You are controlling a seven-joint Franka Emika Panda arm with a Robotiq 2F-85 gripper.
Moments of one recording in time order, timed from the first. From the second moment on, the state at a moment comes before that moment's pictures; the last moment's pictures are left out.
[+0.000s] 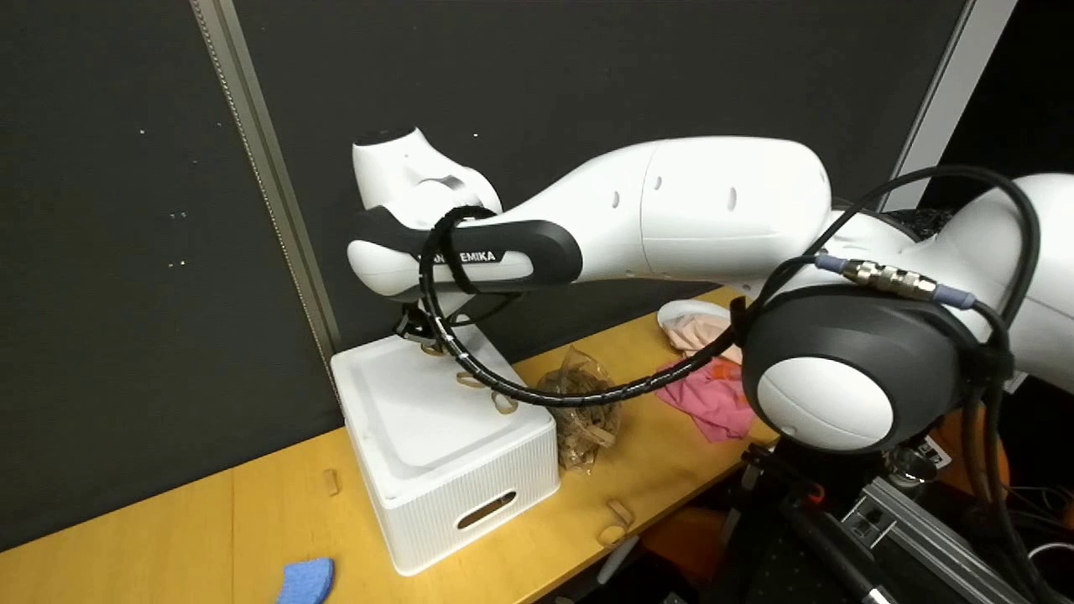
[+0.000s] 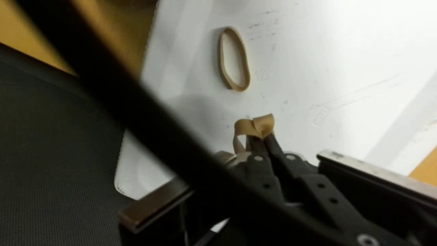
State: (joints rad) arm 0.15 1.35 -0.07 -0.45 -0.10 1.89 0.05
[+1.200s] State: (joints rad) arm 0.16 1.38 -0.07 -0.45 -0.07 1.64 0.36
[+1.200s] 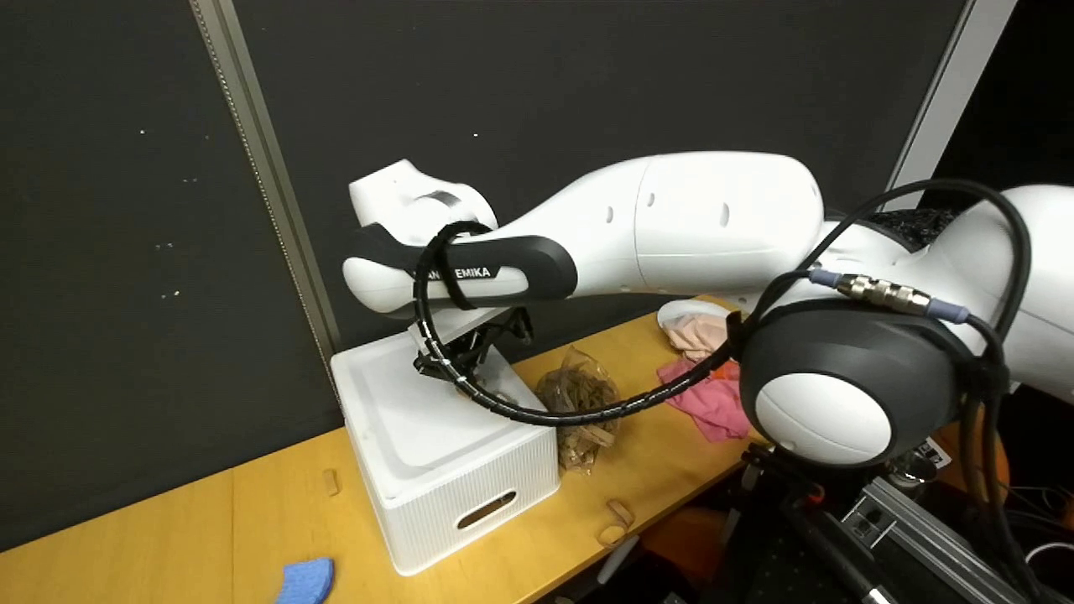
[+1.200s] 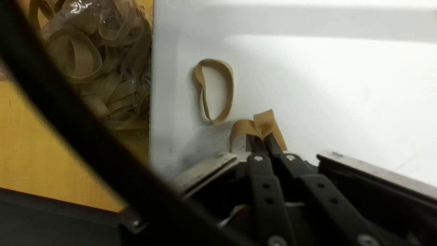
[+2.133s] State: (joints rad) arm 0.18 1.42 -0.07 -0.45 -0.07 1.76 0.37
